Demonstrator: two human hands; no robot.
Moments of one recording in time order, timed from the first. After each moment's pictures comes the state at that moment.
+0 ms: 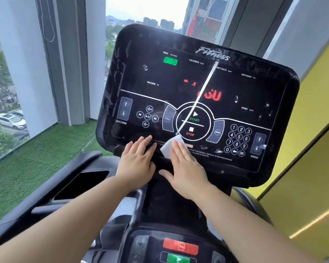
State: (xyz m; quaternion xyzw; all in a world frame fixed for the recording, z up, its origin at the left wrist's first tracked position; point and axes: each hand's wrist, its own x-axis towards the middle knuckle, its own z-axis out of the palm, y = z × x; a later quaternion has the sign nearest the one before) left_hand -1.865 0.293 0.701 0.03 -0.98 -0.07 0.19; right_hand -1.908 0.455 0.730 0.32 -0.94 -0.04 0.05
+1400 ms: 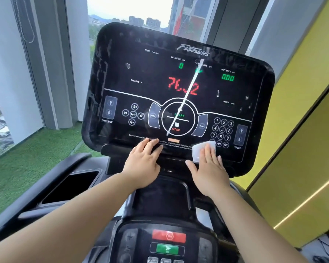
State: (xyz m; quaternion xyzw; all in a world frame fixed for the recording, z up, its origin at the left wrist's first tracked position) left_hand -1.874 0.332 0.712 -0.02 -0.99 -0.07 0.14; right_hand -1.916 0.530 0.730 0.11 -0.99 0.00 0.02
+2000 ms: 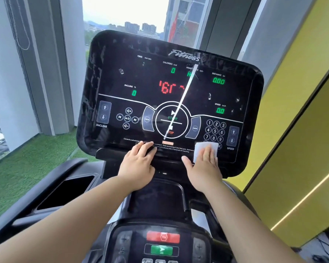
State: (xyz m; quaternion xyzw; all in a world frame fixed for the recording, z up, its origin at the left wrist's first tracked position) left_hand -1.876 0.334 0.711 -0.02 -0.98 -0.09 0.15; right_hand -1.921 0.527 0.737 0.06 -1.00 0.05 0.01
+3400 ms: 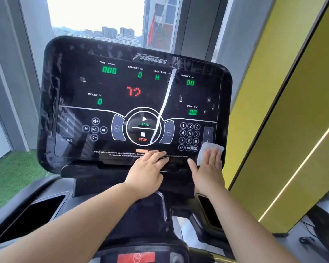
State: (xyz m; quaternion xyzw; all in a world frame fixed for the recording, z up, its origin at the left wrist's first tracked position) left_hand -1.917 0.399 0.719 -0.18 -0.95 -0.10 0.22; right_hand -1.949 0.594 0.732 -0.01 -0.99 0.14 0.05
